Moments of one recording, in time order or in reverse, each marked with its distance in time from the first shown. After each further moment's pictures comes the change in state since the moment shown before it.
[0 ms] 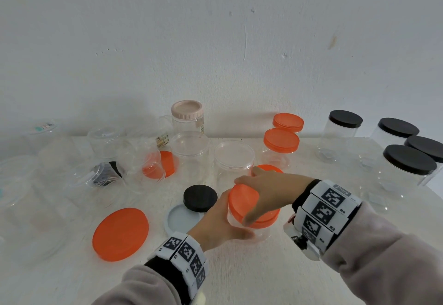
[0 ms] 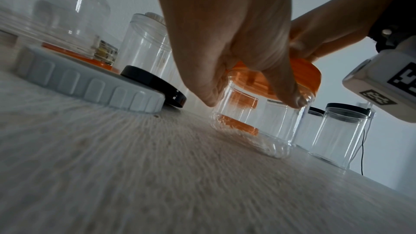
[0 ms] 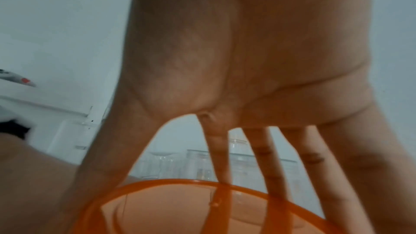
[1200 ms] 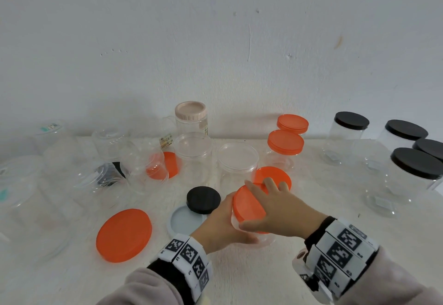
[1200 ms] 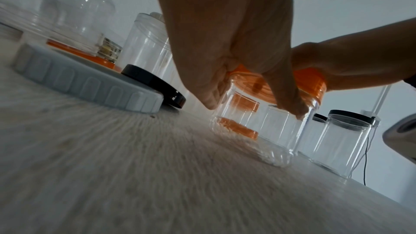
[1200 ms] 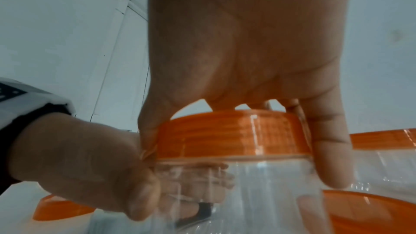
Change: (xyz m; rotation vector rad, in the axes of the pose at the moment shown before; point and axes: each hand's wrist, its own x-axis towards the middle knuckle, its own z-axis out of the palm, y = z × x) left_hand 0.004 -0.007 -0.001 -0.017 -0.023 -0.007; right_hand -0.004 0.003 0.050 0.045 0.262 0.047
